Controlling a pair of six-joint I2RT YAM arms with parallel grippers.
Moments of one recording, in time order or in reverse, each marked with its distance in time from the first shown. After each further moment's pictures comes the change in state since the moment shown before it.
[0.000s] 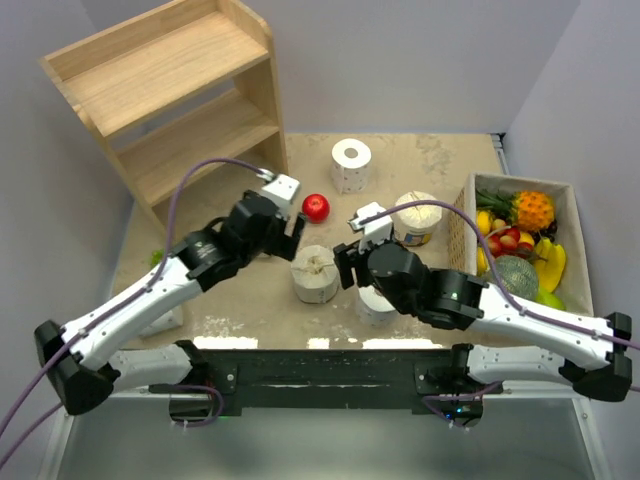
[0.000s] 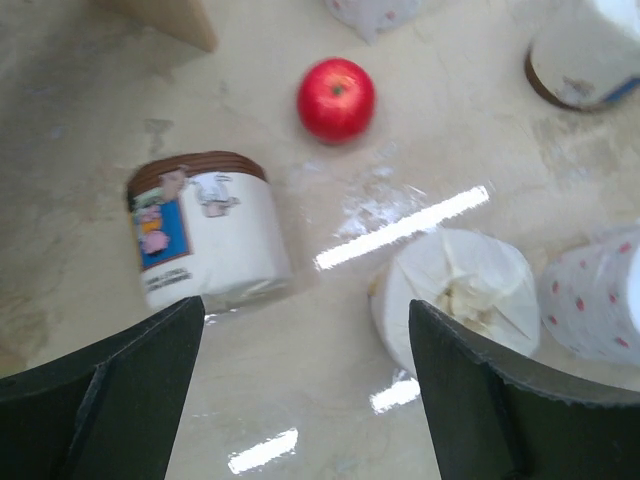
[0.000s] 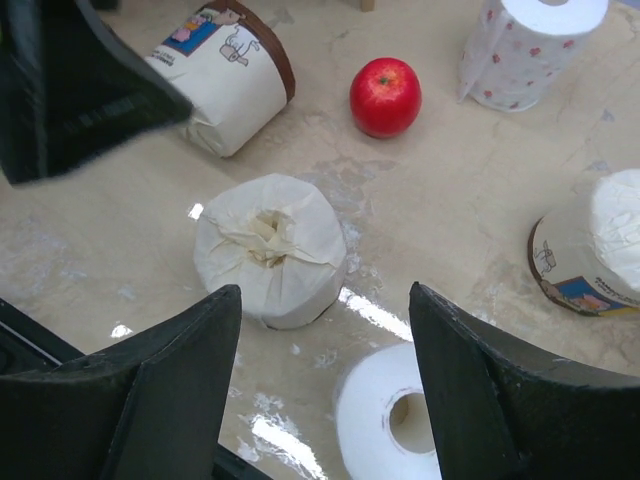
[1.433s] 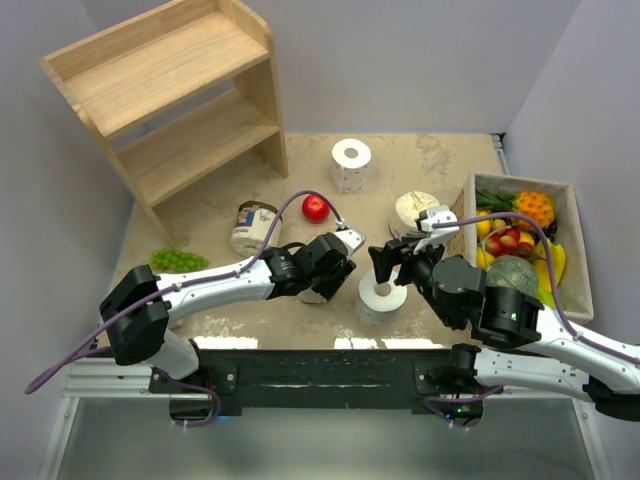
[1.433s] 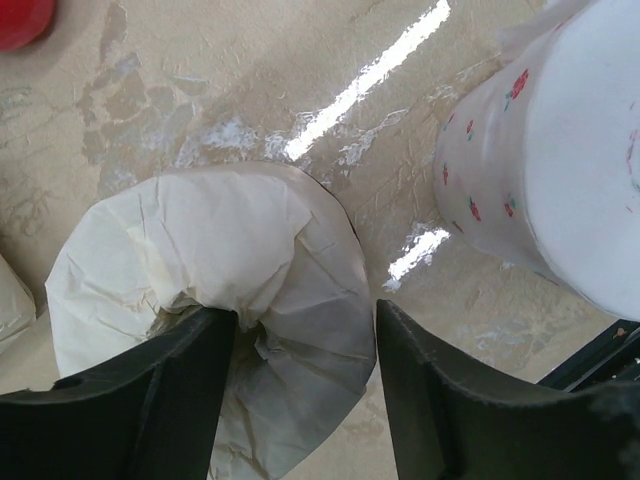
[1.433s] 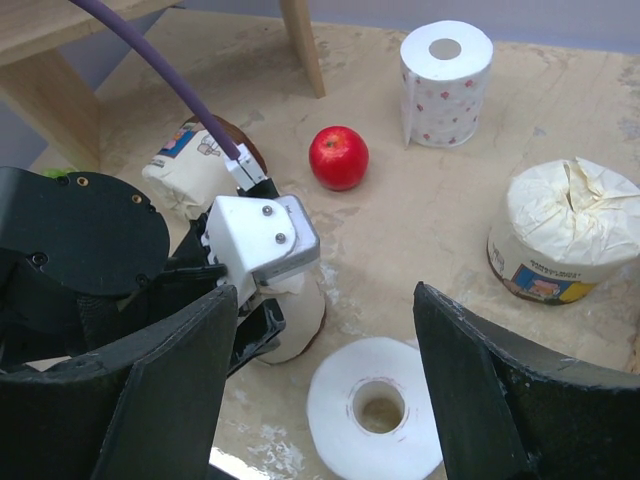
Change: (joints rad) left arm -0.301 0.429 -0.060 0.167 0.068 -0.037; right arm 0.000 -0.343 -0.116 0.007 0.132 0.064
